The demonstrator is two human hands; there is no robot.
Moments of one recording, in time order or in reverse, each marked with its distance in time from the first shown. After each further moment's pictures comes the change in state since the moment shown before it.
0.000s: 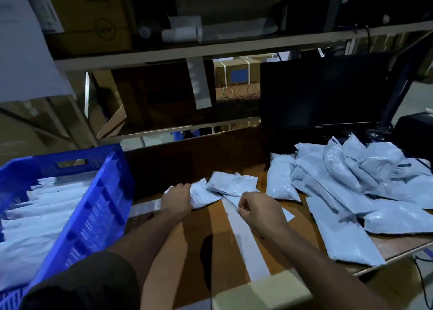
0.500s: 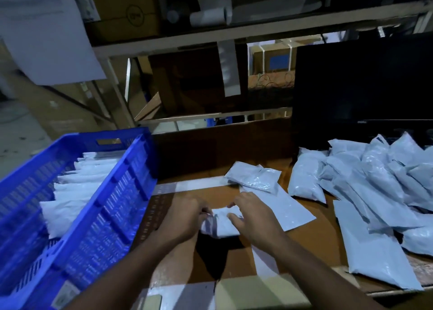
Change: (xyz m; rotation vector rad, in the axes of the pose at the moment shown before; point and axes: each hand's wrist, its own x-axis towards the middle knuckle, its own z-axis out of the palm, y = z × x) left_hand -0.102 0.007 -0.029 -0.182 0.006 0.155; right_hand -0.015 -0.017 0.030 0.203 -0.045 -0.380
